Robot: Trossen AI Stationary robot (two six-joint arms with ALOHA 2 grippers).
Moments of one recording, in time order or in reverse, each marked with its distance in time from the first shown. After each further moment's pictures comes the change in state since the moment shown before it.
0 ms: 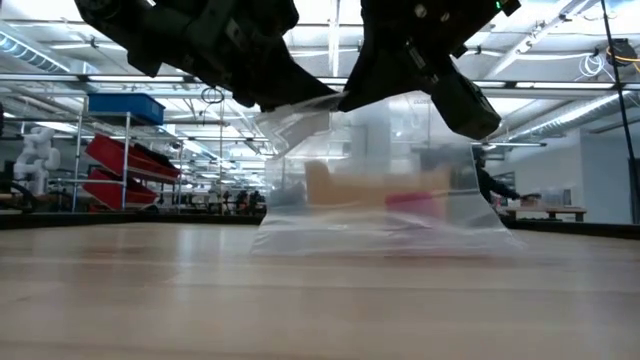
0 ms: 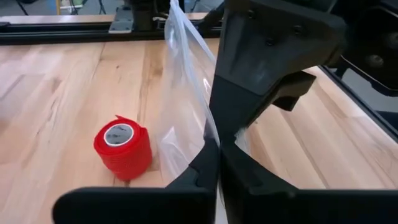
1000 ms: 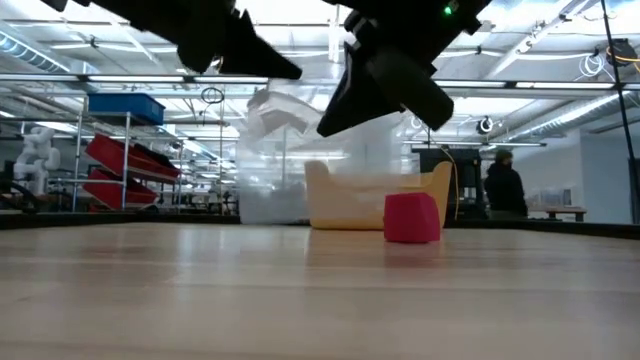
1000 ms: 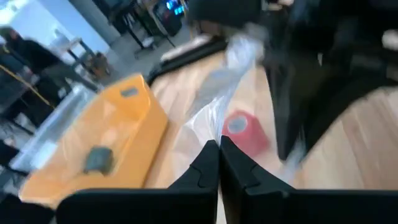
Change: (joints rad) left arm -0.257 -0.121 -0.002 -0.120 -0.790 0.275; right arm -0.096 -0.008 0.003 0.033 -0.262 0.496
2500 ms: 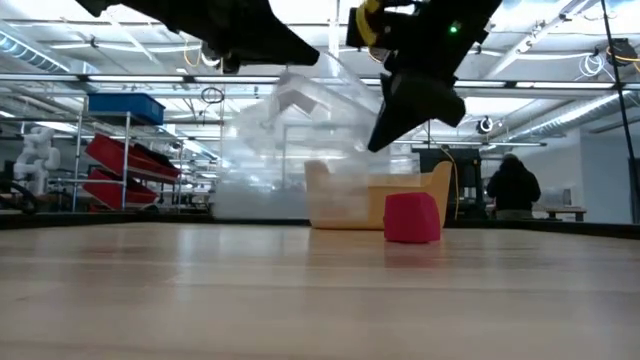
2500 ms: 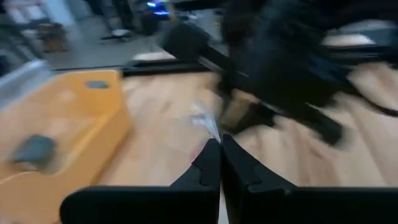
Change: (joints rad) left arm 0.093 -0.038 0.010 0.026 0.232 -0.259; right arm -0.097 -0.076 -0.008 -0.351 -0.046 0.335
